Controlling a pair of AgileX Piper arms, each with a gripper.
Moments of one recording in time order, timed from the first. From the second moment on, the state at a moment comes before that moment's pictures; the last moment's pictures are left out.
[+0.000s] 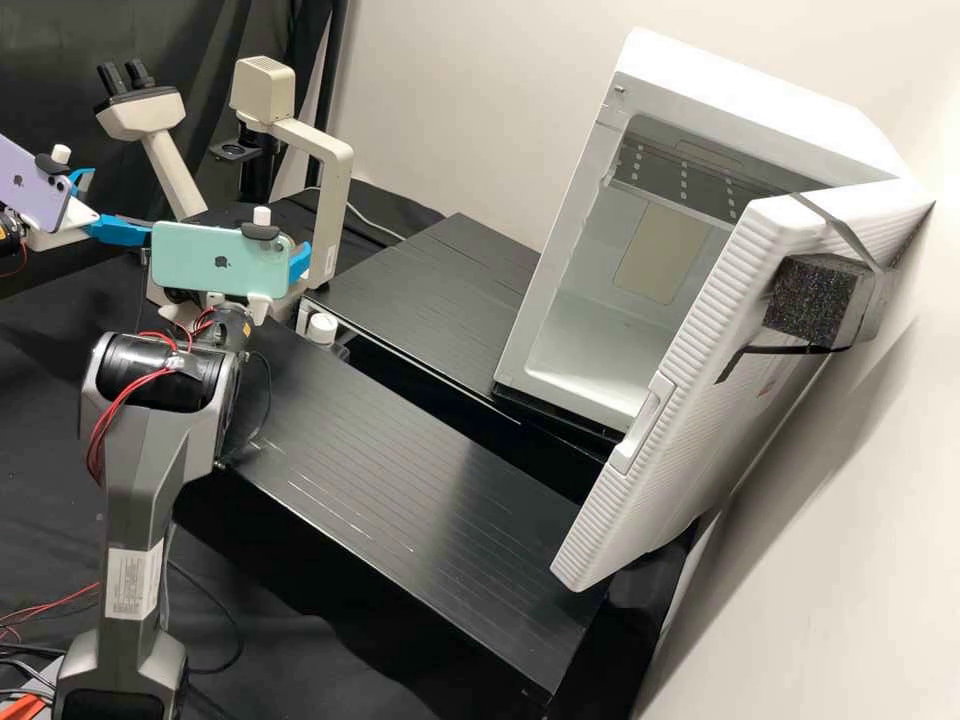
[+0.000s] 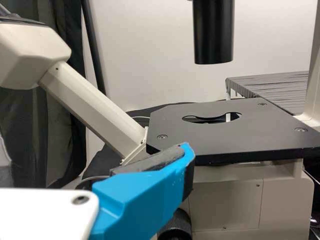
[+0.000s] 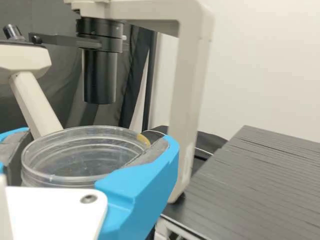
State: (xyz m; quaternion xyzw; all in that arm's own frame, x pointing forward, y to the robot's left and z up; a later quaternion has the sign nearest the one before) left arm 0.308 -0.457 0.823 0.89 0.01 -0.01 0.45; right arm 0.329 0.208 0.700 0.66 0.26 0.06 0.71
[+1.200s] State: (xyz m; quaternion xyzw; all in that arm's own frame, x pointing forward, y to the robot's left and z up) left arm 0.308 -0.457 0.823 0.89 0.01 -0.01 0.45; right arm 0.423 0.274 0.621 0.65 0.24 0.00 0.72
